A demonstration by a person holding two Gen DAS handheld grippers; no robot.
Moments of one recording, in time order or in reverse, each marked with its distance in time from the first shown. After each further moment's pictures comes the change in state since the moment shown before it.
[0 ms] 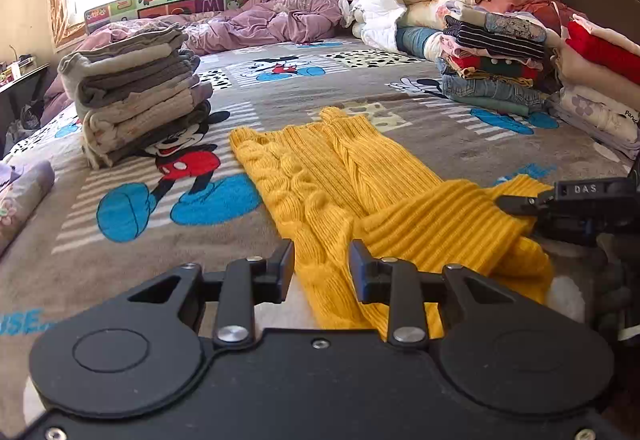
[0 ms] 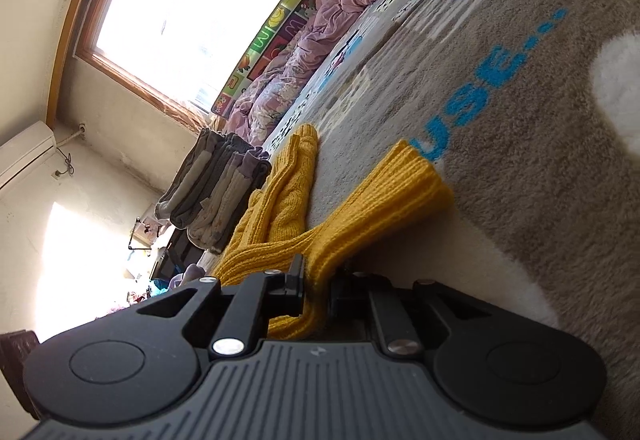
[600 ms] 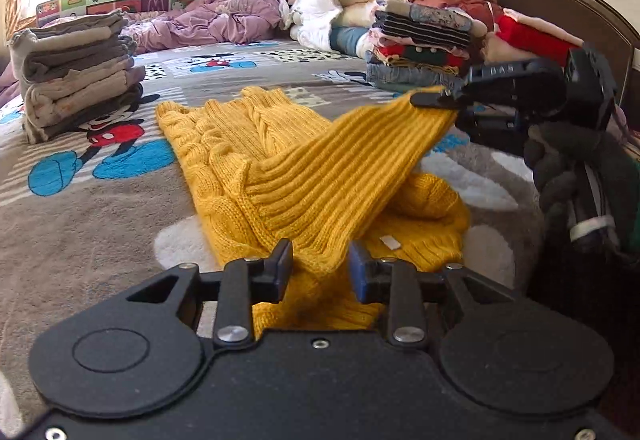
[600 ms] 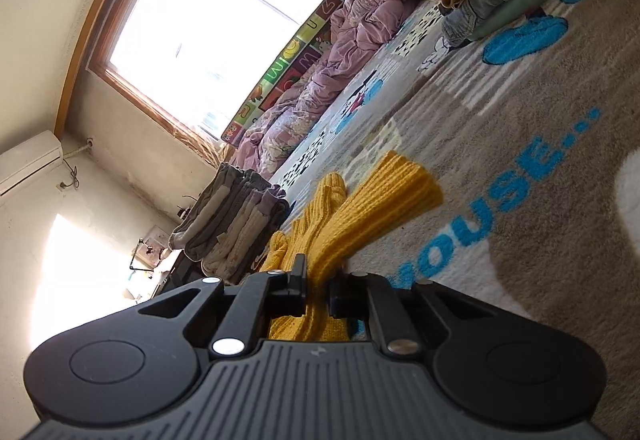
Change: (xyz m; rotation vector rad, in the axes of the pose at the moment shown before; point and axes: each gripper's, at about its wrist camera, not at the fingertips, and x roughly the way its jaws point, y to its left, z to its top) left arm 0.005 -0.025 -0.047 0.037 -0.038 -0.214; right arm -0.005 0.045 0.029 -0.068 -0.086 0.004
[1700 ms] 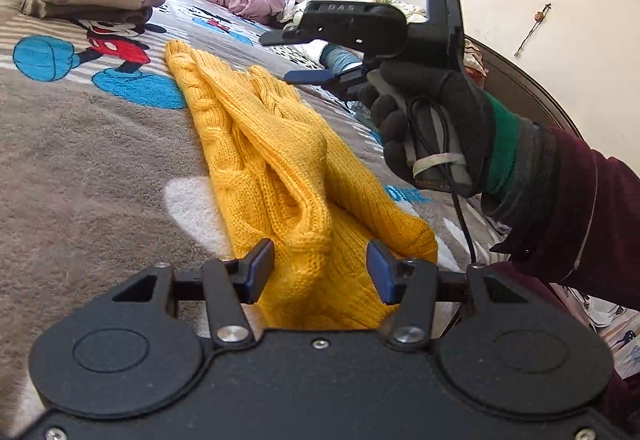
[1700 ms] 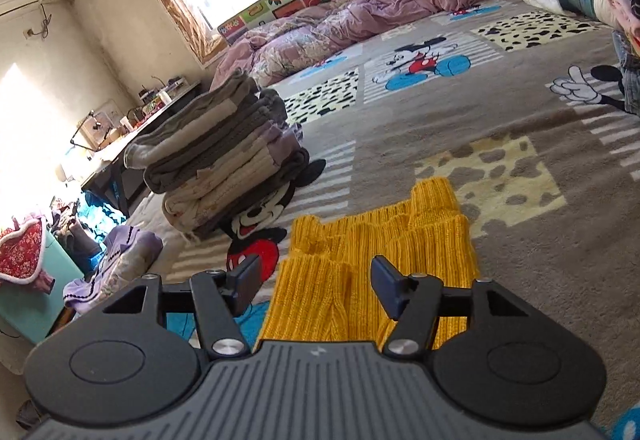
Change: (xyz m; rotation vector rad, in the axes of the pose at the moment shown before) left arm -0.008 0.078 -0.015 -0.412 -0.032 -0.286; right arm 0.199 0.123 0.017 -0.379 0.299 -0.197
